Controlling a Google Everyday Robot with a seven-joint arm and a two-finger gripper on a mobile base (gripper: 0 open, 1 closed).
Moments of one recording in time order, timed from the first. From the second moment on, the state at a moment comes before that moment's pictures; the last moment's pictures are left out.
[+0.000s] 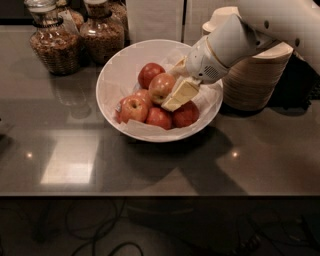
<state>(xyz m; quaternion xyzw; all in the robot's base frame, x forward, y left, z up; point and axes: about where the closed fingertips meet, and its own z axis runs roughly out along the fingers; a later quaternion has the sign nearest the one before) 0.579 -0.039 0.900 -0.64 0.68 0.18 0.30</state>
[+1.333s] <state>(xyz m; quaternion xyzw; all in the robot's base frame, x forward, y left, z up) 0.557 -0.054 0.971 -0.63 0.65 0.20 0.38</state>
